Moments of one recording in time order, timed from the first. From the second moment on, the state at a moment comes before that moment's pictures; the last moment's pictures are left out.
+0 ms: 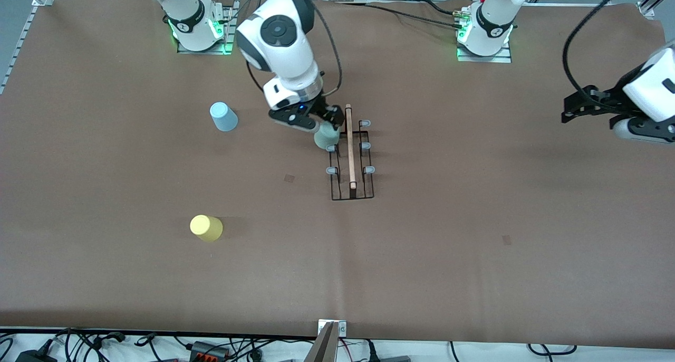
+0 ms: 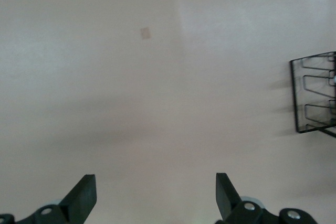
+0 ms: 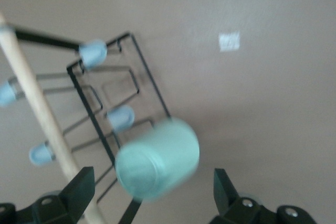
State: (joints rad) left arm 0.07 0.12 -0.10 -1.43 0.00 1.45 0.07; right arm 0.42 0.32 0.36 -1.90 -0.08 2.37 1.18
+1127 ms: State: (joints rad) left arm -0.02 0.01 0.00 -1.66 0.00 1.58 0.08; right arm -0.10 0.56 0.32 -1.81 -0.34 2.53 0.38
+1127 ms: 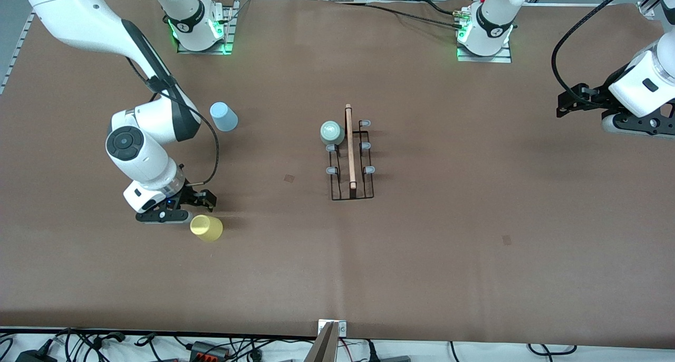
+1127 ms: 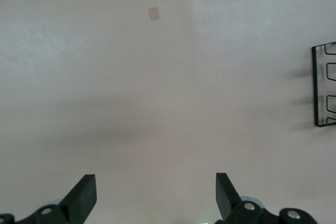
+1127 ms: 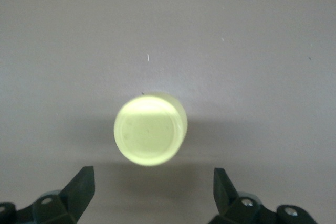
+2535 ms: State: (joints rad) left arm -0.01 0.02 -0.01 -1.65 0.01 1.61 0.08; right arm -0.05 0.58 0.31 -1.74 -0.35 2.53 0.41
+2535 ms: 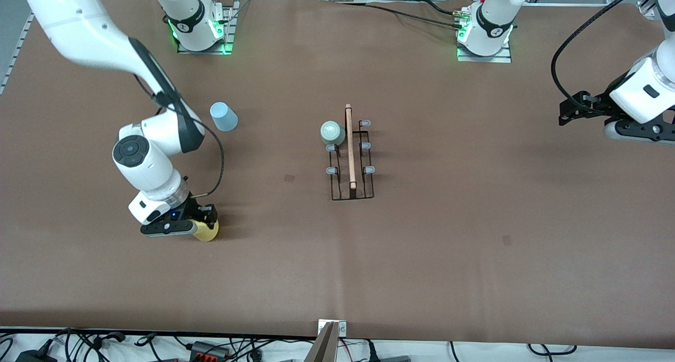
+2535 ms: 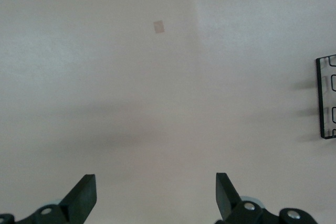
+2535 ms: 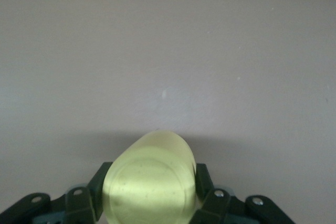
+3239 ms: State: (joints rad) left arm -0.01 0.03 -0.01 -1.65 0.01 1.62 0.08; right arm 0.33 0.40 0.37 -1.71 -0.13 2.36 0.95
